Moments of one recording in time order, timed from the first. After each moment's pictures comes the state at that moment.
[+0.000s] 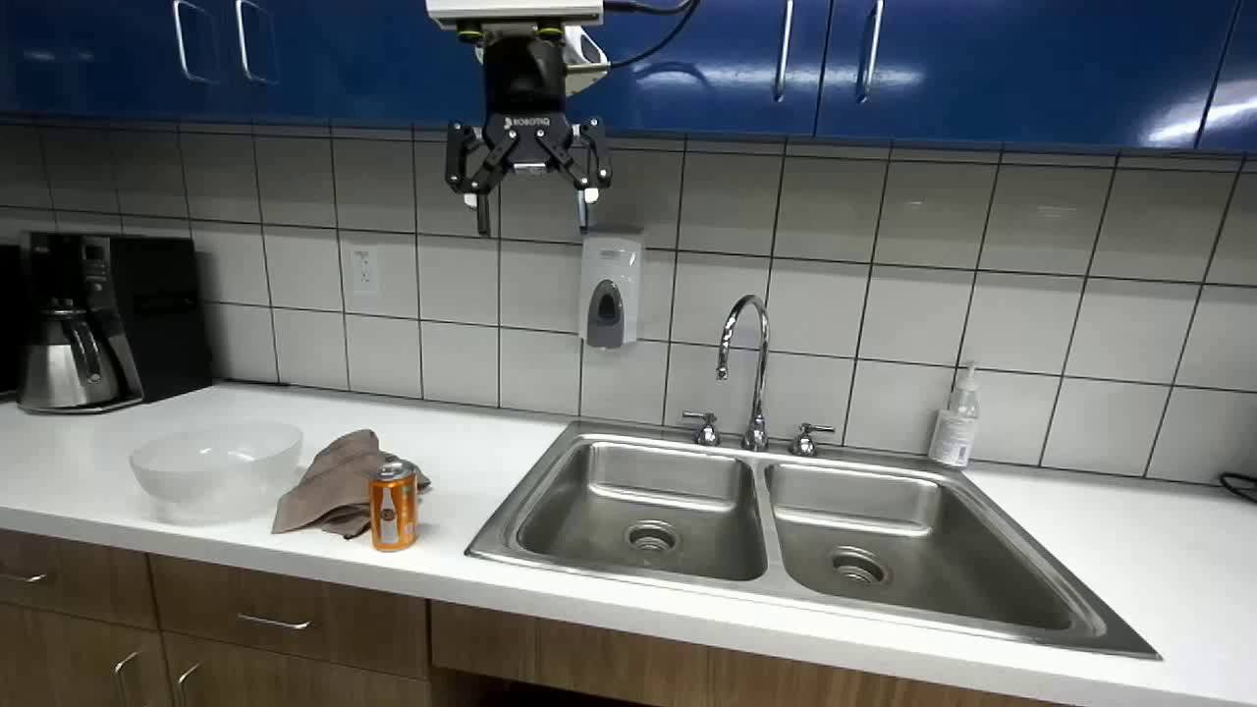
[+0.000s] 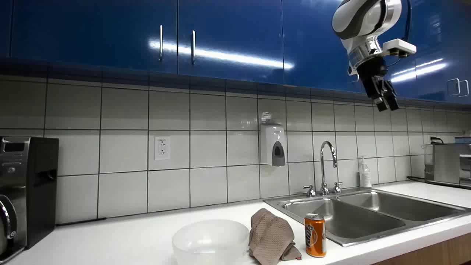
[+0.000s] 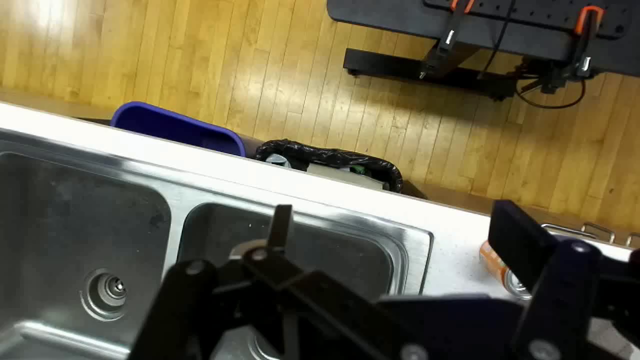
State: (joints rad) arm -0.08 -0.23 -0.21 -1.93 -0.27 1.55 -0.52
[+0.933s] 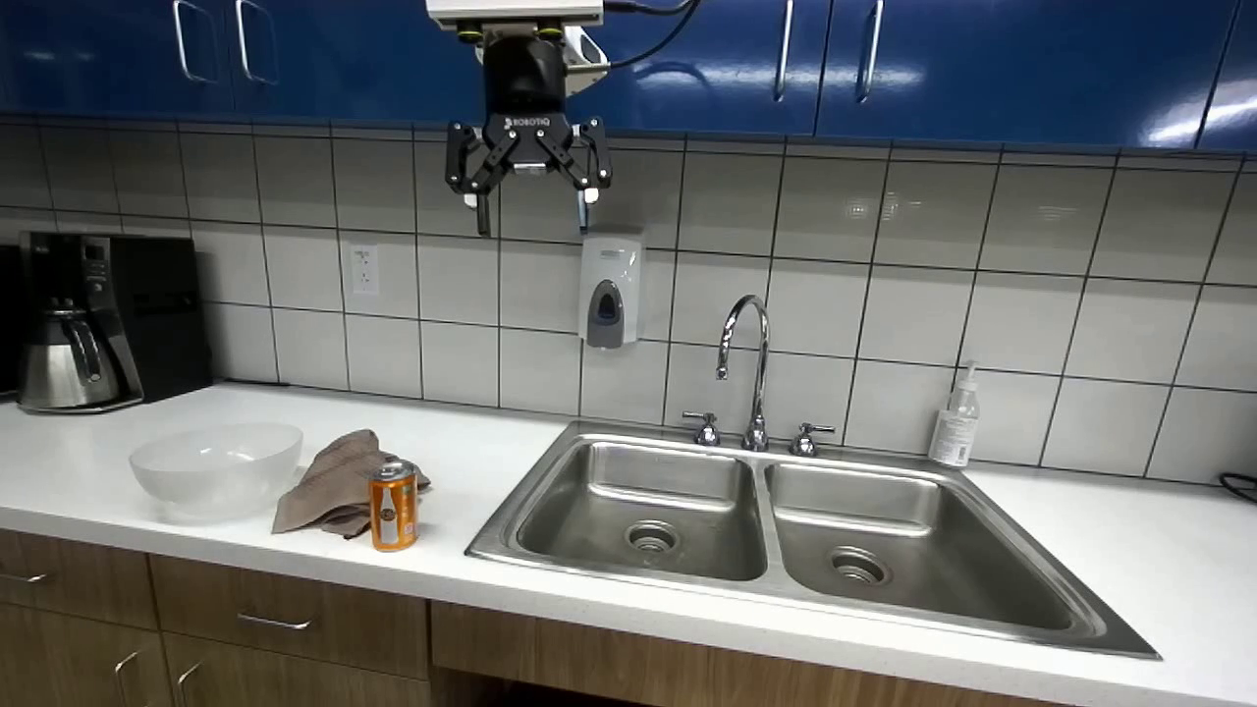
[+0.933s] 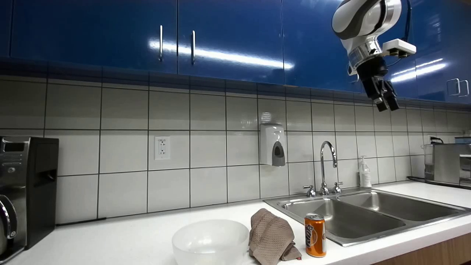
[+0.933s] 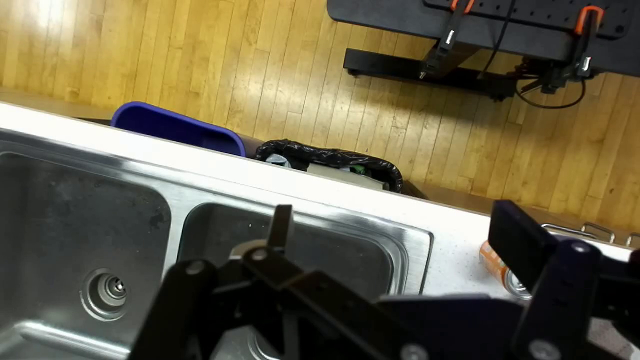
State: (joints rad) arm -0.08 -0.23 -0.21 -1.93 -0.27 1.55 -0.52
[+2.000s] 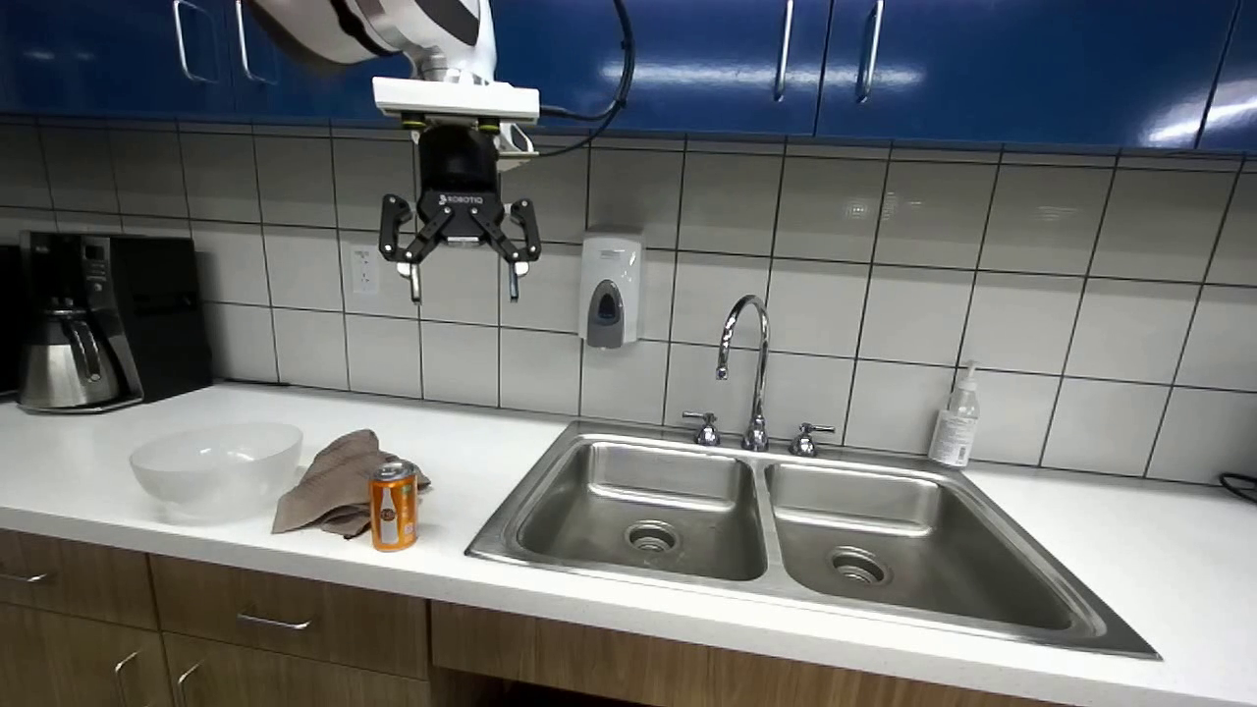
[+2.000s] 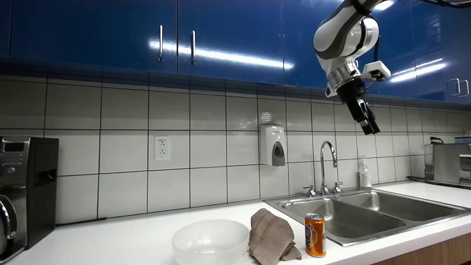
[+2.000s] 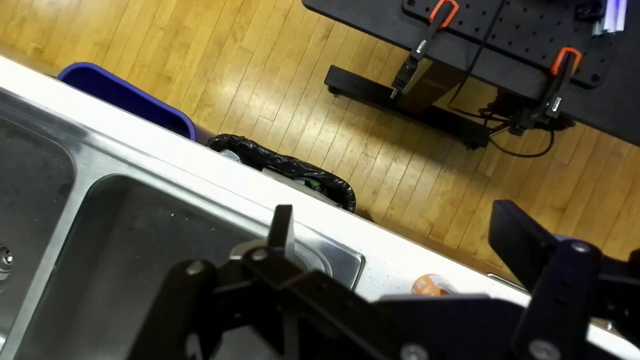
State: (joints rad) arm -0.01 -0.20 -0.13 -2.08 -0.26 1.63 -0.55
